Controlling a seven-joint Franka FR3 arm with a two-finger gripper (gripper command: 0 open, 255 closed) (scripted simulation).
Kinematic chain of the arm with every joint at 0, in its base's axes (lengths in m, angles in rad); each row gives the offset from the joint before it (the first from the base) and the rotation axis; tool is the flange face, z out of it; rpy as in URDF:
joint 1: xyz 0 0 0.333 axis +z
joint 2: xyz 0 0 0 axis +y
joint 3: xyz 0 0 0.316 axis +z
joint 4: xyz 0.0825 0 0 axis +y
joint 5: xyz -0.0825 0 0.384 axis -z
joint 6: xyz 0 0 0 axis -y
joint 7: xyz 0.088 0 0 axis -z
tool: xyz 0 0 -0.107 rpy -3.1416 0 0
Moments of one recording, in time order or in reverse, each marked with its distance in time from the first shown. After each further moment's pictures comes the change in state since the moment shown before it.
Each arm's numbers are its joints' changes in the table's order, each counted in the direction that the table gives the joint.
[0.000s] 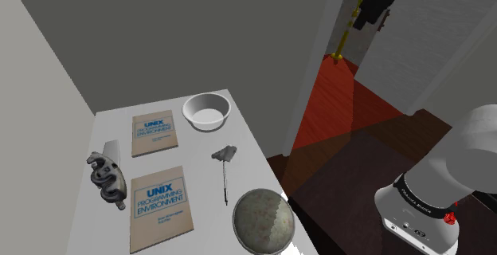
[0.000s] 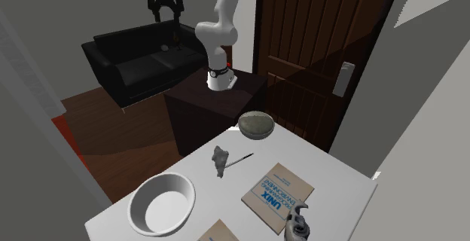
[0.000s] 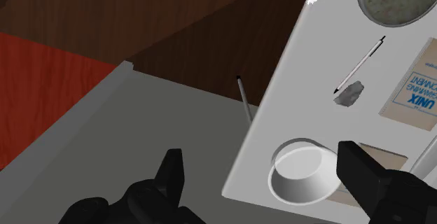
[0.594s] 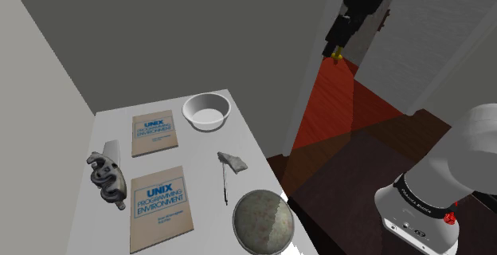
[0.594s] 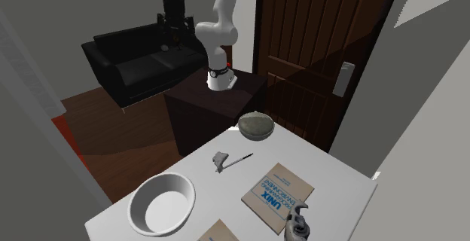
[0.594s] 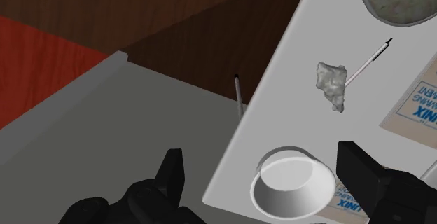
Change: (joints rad) arm 0.044 0.055 0.112 0.137 -0.021 0.201 0.063
